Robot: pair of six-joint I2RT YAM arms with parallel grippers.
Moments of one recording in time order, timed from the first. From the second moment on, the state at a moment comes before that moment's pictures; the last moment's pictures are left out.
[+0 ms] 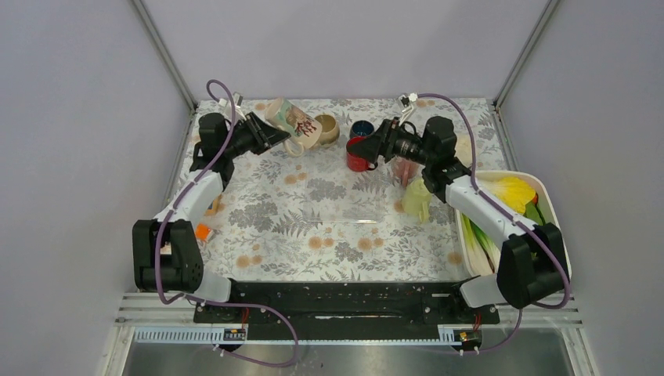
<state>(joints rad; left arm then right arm) -0.02 1.45 1.04 0.16 0.73 -0.73 0.38 1.38 1.01 0.35 -0.73 0.64</state>
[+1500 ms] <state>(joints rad) -0.22 1.54 0.66 1.25 0.67 -1.34 0.51 1.88 0.92 1.31 -0.64 1.39</state>
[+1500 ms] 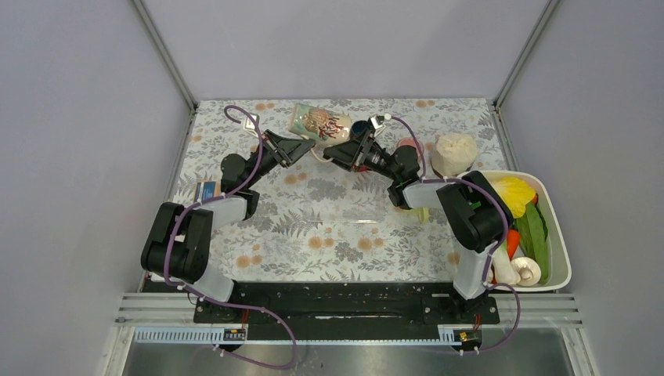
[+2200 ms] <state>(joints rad) -0.25 1.54 0.64 1.27 0.67 -1.28 0.50 1.88 0.92 1.31 -0.64 1.49</state>
